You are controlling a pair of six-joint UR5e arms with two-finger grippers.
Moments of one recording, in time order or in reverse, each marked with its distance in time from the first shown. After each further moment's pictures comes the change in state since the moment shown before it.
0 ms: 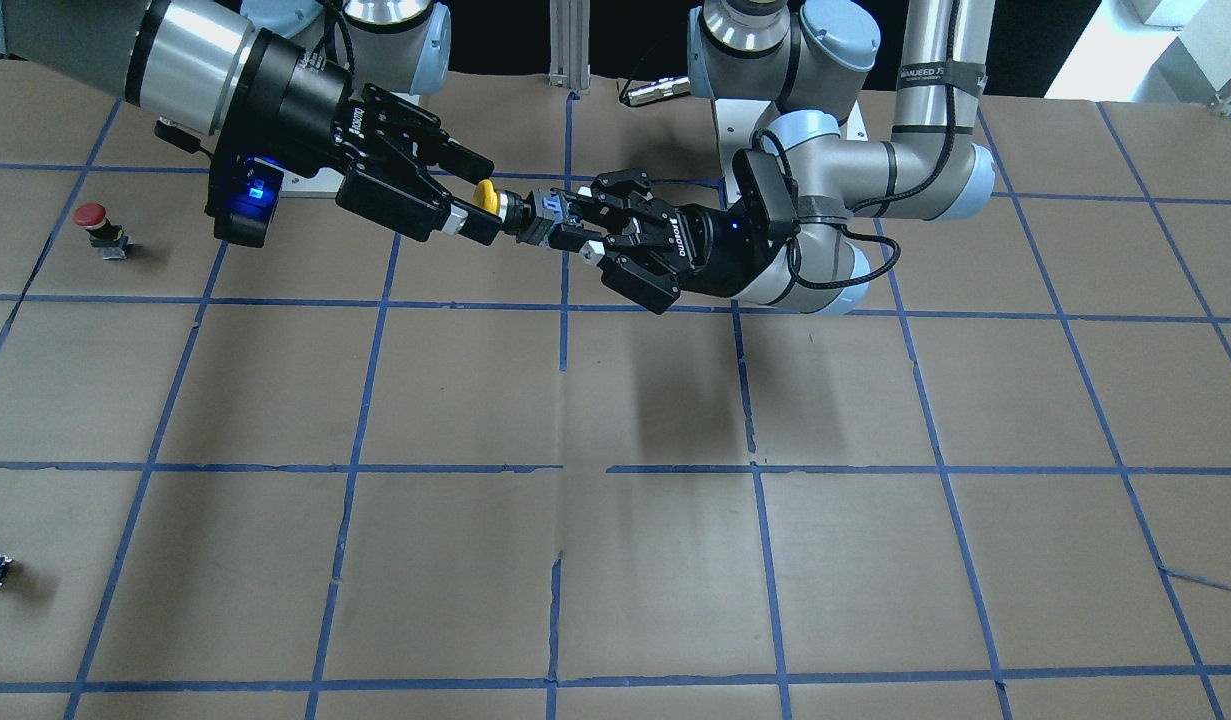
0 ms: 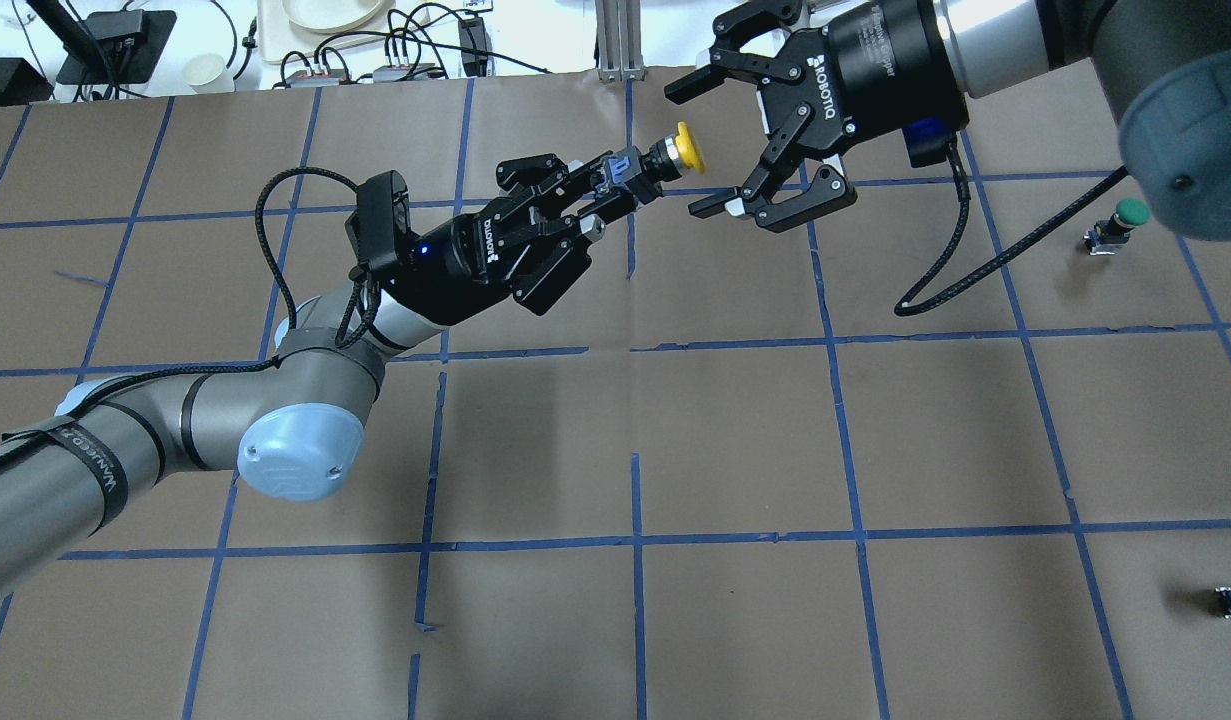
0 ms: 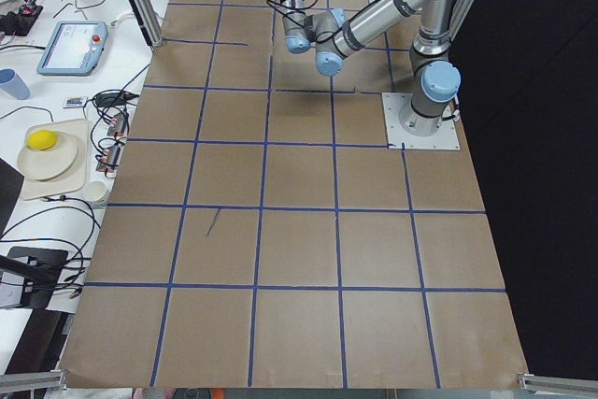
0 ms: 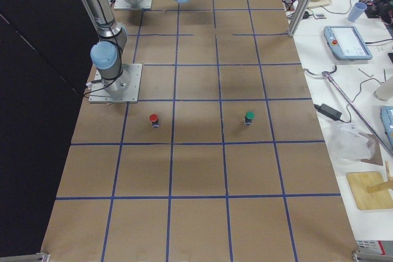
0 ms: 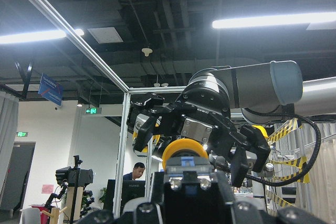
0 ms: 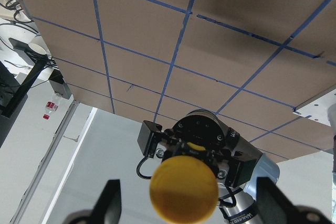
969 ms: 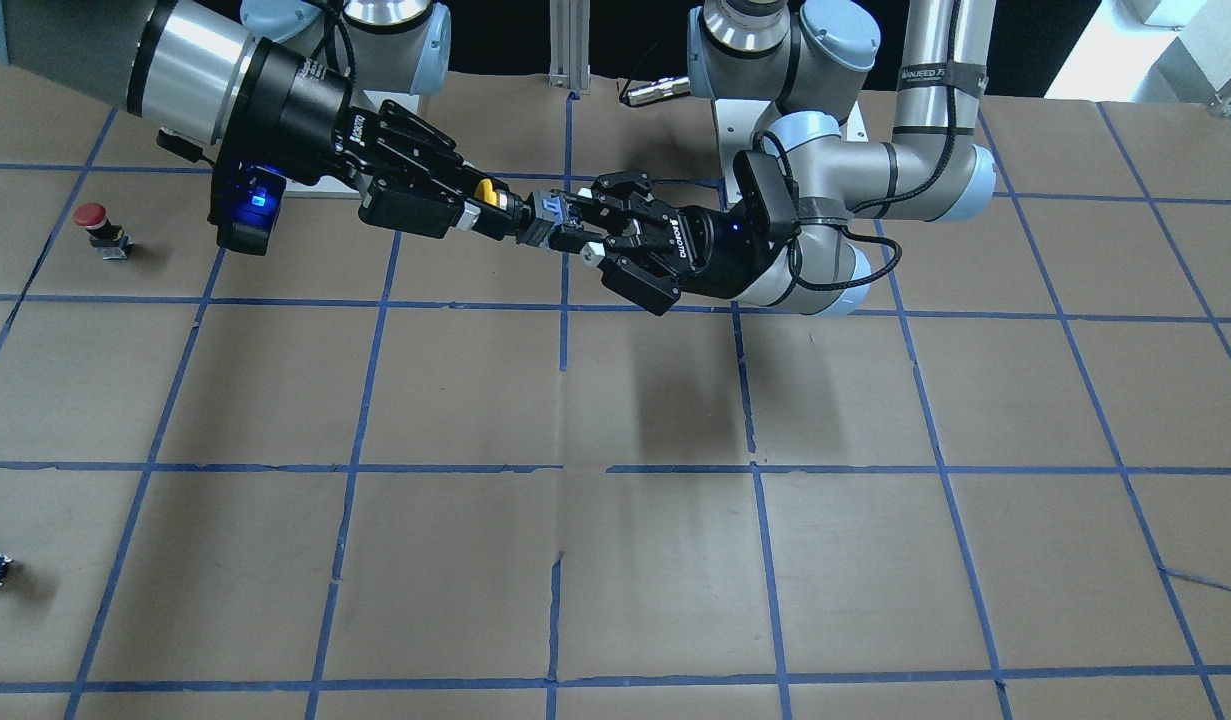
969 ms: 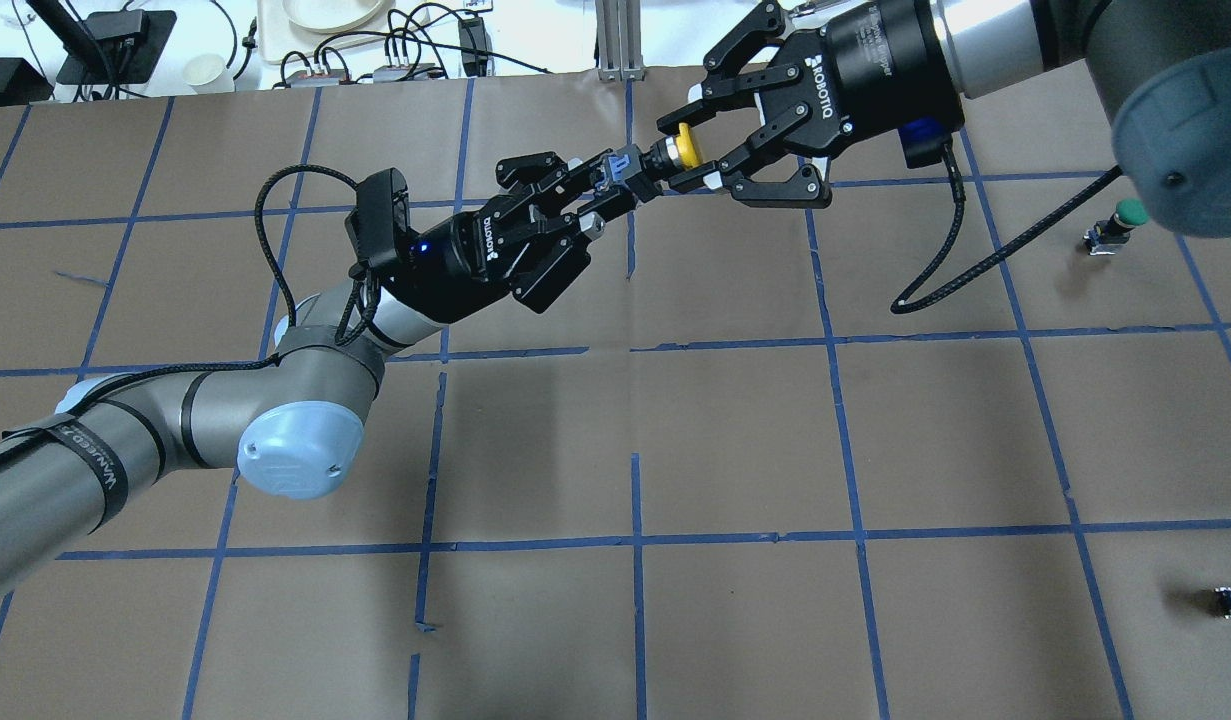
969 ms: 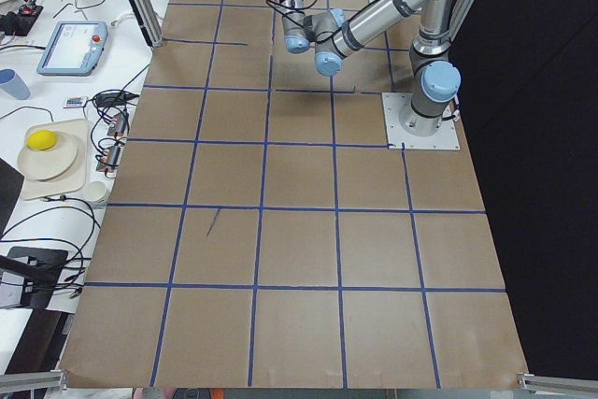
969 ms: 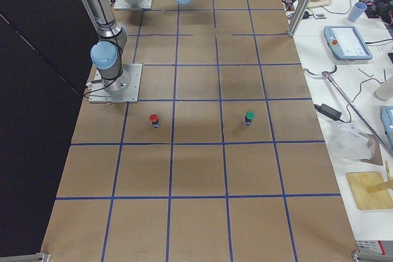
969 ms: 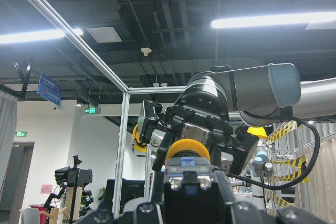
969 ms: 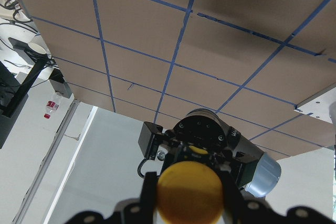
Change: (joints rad) left arm 0.001 -0.003 0.003 0.001 0.002 -0.002; right arm -0.001 0.010 0.000 0.001 0.010 0.000
